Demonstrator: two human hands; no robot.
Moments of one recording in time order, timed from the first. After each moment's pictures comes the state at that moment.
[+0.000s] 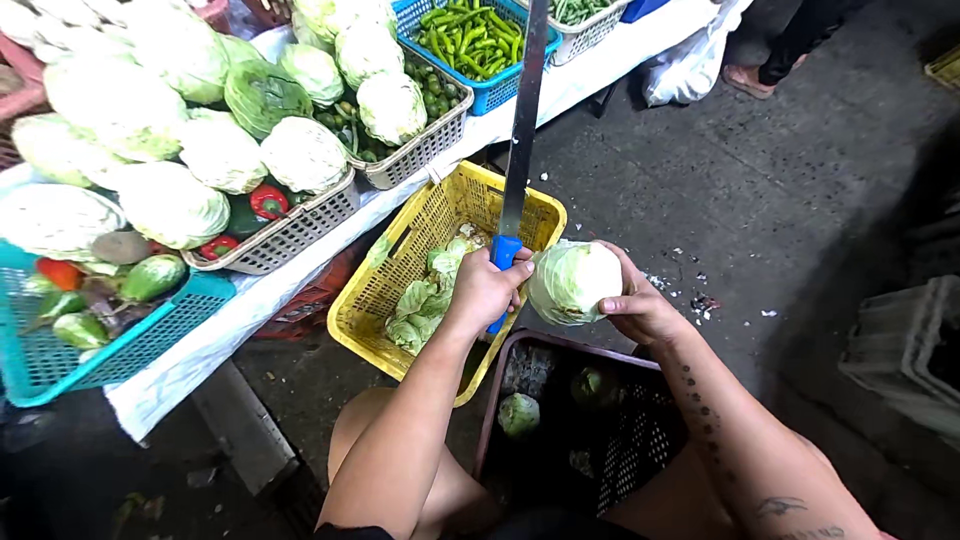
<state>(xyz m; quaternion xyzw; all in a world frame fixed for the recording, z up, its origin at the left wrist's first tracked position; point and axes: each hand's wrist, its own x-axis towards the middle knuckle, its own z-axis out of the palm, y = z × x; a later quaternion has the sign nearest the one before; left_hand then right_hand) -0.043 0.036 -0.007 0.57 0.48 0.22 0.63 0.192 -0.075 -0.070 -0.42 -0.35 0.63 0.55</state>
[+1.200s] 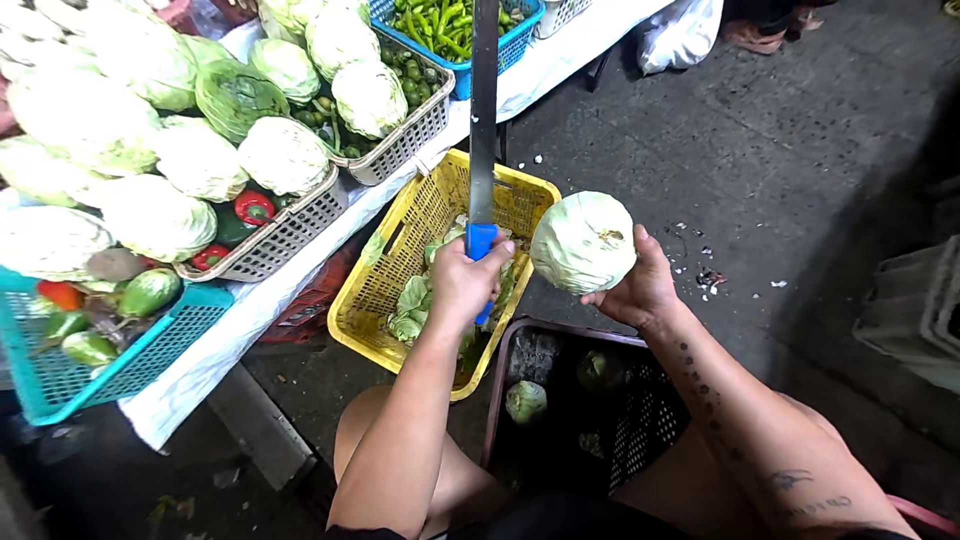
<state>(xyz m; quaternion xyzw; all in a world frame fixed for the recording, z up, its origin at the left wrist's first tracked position) -0.049 0.038 -0.004 0.57 0.52 0.27 0.58 0.178 -0.071 -0.060 -0.31 -0.14 0.70 0.63</state>
